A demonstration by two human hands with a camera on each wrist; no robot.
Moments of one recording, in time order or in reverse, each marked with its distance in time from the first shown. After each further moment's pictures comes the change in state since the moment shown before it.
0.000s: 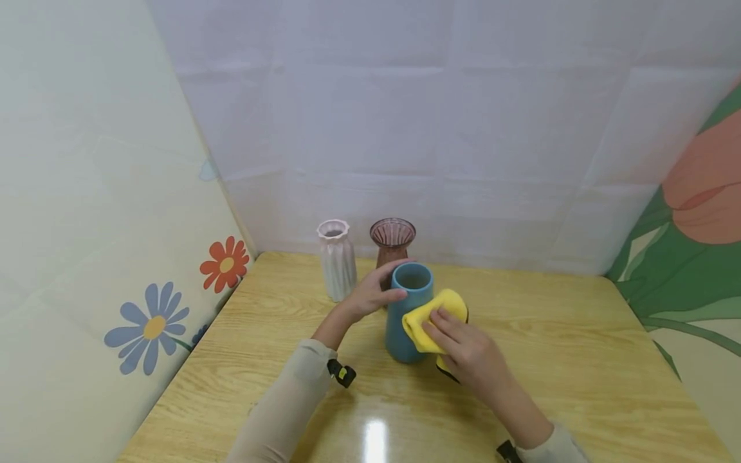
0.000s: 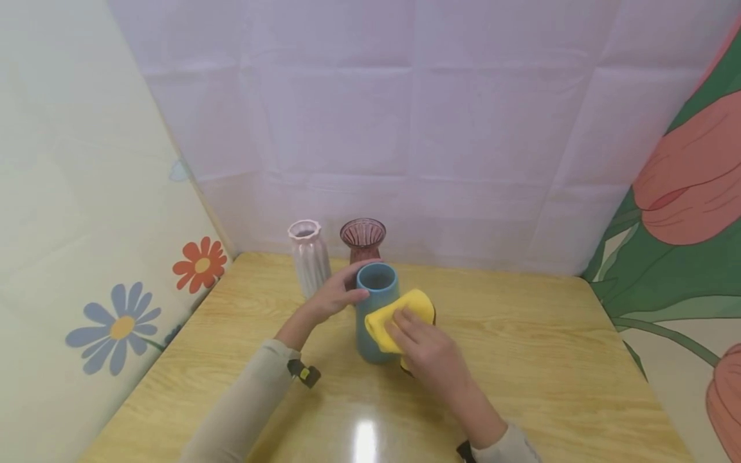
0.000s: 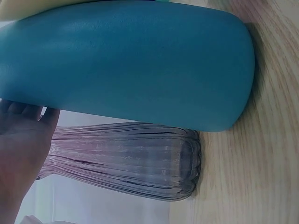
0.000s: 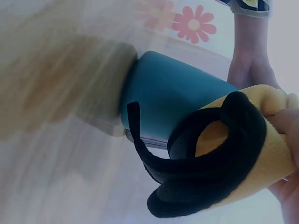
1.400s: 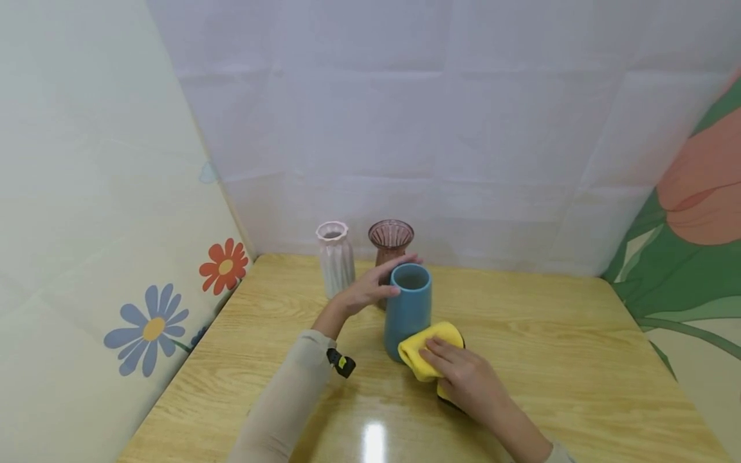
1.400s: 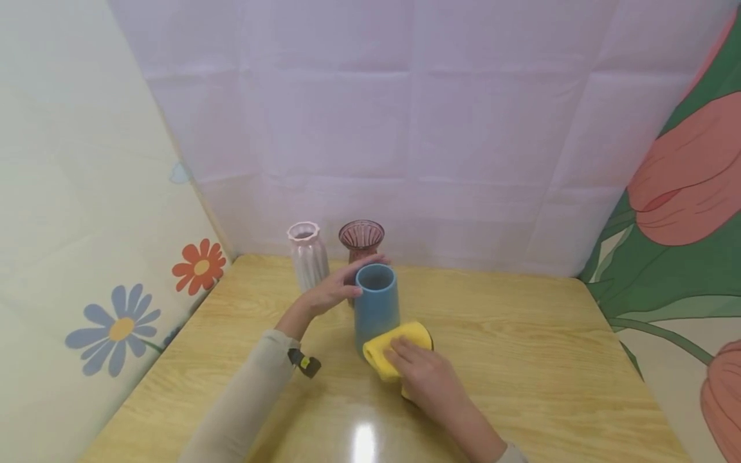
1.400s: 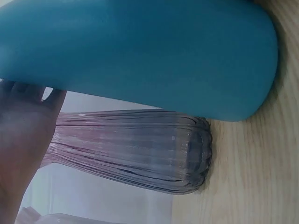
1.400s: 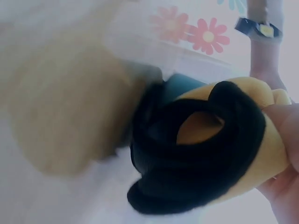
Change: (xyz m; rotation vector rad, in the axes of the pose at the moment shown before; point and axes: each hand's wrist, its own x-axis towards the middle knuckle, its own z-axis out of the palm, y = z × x) left_hand 0.009 -0.005 -0.013 -0.047 -0.148 0.015; right_hand -0.029 -0.017 0.012 0.031 -0.074 0.040
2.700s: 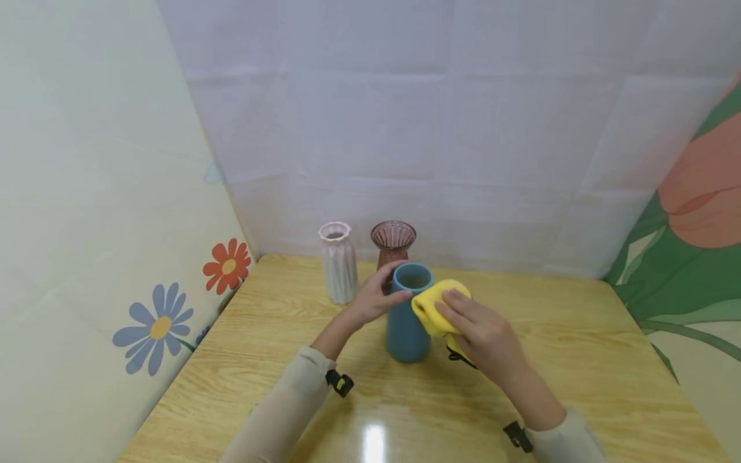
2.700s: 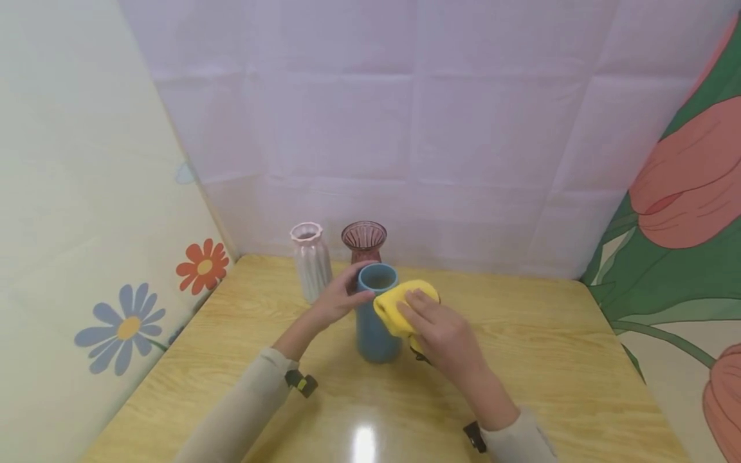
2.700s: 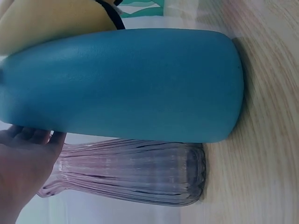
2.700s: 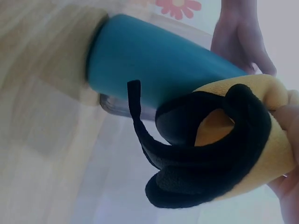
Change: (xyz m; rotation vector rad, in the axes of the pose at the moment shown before) left_hand -0.012 0.014 0.028 0.138 0.307 -0.096; right_hand 0.047 0.035 -0.037 -0.061 0.227 -0.083
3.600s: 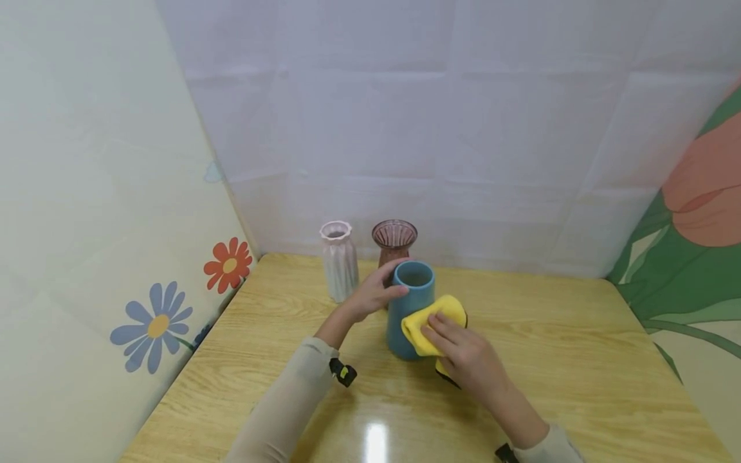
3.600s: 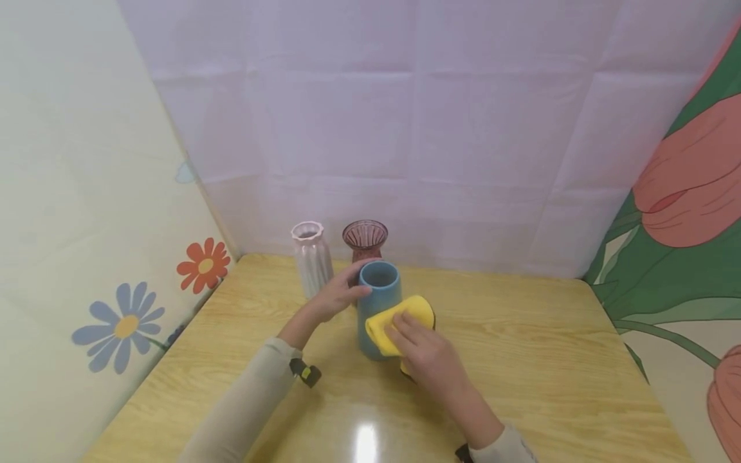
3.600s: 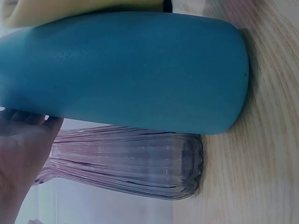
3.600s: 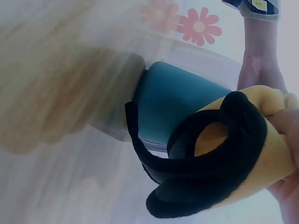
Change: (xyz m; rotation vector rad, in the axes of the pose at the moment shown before) left_hand 0.010 -0.007 -0.009 -0.080 -0.107 0.004; right_hand -0.029 -0.025 0.027 0.052 -0.156 0.055
